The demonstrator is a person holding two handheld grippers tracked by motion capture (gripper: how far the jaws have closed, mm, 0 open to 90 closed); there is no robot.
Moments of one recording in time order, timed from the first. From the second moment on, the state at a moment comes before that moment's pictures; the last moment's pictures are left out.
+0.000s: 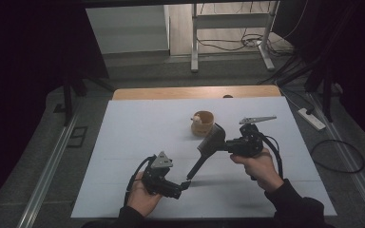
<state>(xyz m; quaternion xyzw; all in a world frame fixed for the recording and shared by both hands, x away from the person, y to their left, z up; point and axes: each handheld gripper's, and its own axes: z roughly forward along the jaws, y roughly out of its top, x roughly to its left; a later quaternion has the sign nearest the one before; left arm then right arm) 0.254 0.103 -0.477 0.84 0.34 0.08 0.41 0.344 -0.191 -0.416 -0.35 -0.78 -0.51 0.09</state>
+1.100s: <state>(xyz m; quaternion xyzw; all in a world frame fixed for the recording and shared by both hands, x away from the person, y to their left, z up) 0.241 0.152 -0.473 0.82 0.39 0.07 0.42 0.348 -0.207 -0.399 -0.36 -0.77 -0.52 0.05</state>
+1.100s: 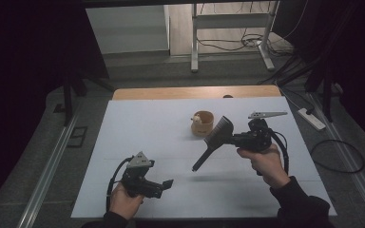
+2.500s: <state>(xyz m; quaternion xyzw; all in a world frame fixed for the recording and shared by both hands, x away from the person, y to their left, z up) 0.200 0.222 -0.474 0.77 0.45 0.08 0.45 0.377 -0.218 -0.373 -0.39 -0.74 -0.54 0.01</state>
